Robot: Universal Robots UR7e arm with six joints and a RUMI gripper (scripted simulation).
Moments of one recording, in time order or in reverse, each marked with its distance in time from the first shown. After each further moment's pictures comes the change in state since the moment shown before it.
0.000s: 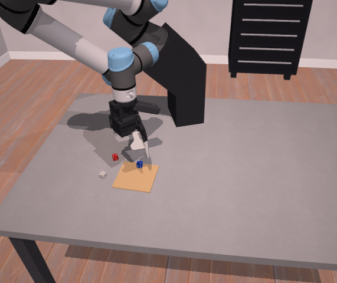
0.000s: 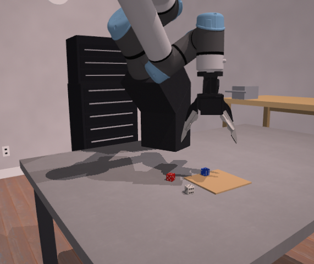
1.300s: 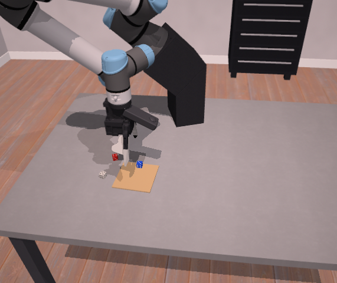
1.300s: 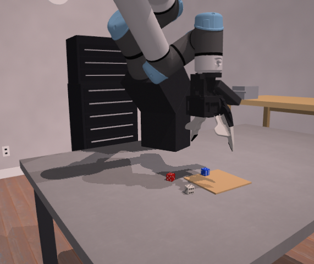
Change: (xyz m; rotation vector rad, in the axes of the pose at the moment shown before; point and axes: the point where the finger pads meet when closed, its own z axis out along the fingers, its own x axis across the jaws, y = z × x) arm 0.007 0.023 0.004 0.001 0.001 0.790
